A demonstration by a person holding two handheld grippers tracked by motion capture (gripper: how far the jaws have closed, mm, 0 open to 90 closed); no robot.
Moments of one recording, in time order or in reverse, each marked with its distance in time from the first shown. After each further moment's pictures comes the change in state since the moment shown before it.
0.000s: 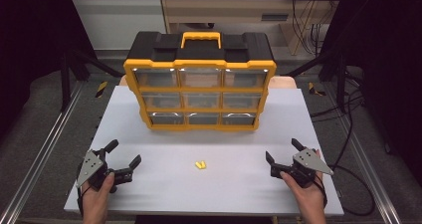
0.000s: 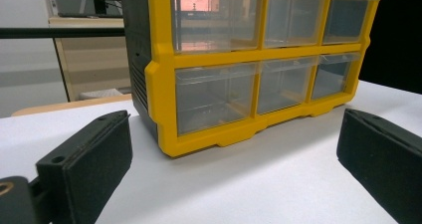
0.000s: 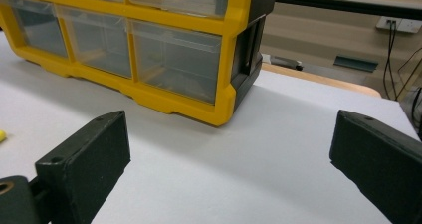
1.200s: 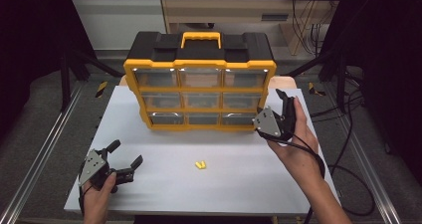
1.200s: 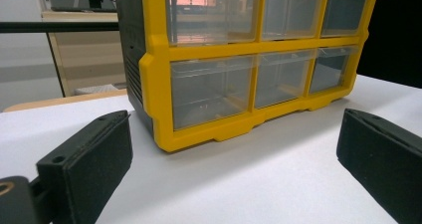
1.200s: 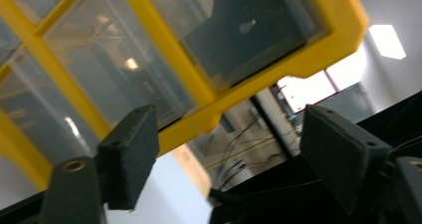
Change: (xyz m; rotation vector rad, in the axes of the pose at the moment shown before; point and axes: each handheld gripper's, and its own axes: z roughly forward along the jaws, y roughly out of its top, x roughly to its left) left arm 0.000 -0.002 0.002 0.018 -0.013 0.002; right arm 0.044 0.145 0.046 0.081 -0.311 -0.818
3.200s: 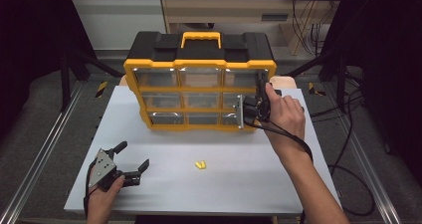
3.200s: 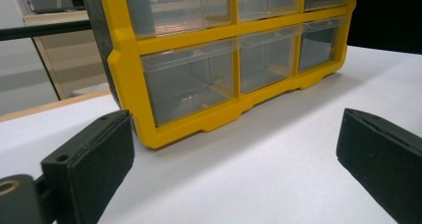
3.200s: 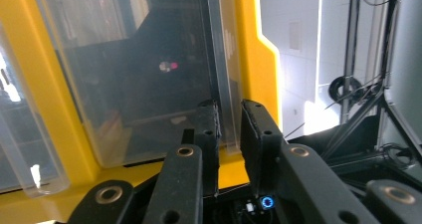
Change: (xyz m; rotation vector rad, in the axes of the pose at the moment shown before) left arm -0.015 0.001 0.008 0.061 -0.030 0.103; right arm 0.007 0.038 0.045 -0.021 -0.338 -0.448
